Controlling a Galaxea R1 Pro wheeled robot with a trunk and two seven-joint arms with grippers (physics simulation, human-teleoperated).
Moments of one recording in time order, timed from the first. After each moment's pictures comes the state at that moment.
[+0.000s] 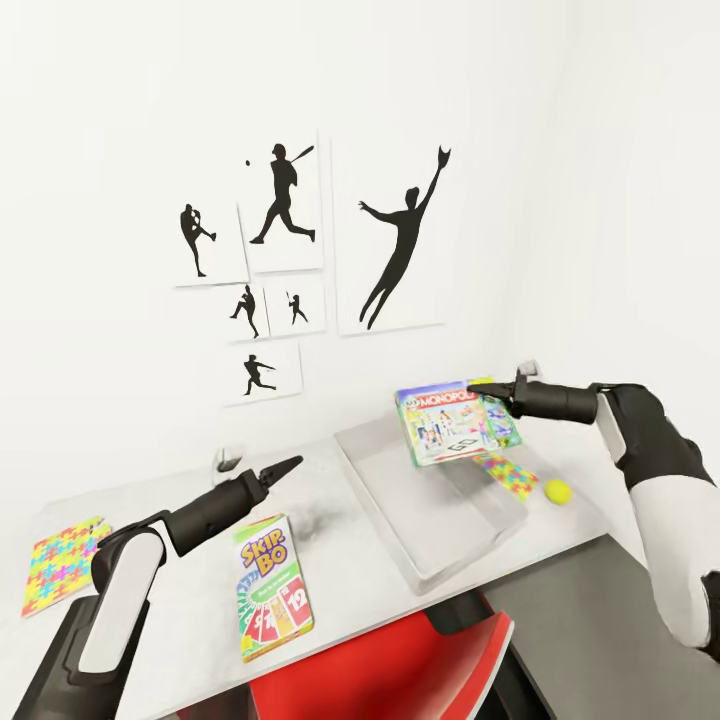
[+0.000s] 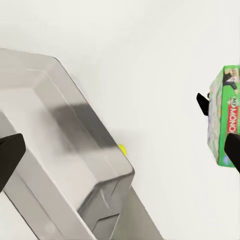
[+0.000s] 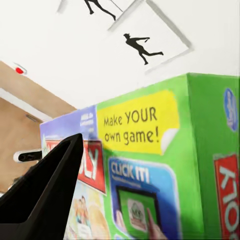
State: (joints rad) left arm -0.35 0.04 0.08 -1.59 0.83 0.85 -0.36; right arm -1.07 -0.29 -0.14 -0.78 -0.10 1.04 1.34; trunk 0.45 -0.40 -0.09
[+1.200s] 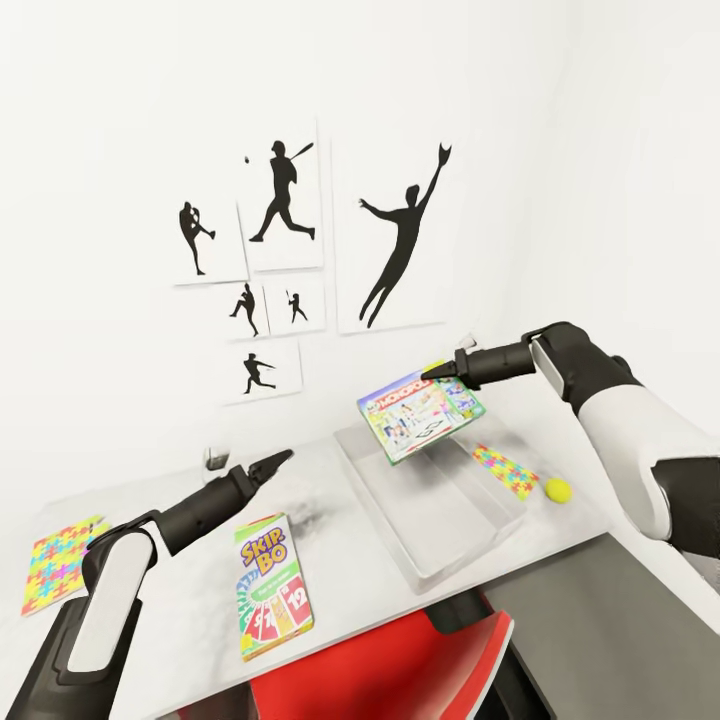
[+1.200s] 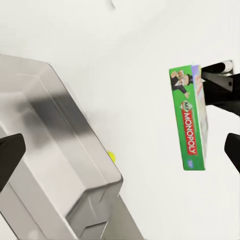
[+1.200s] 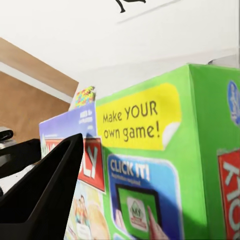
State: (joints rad) left arm -0.35 0.04 0.12 -1.59 0.90 0.86 -0.37; right arm -1.41 -0.18 0.17 -0.42 0.01 1.03 1.26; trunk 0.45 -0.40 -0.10
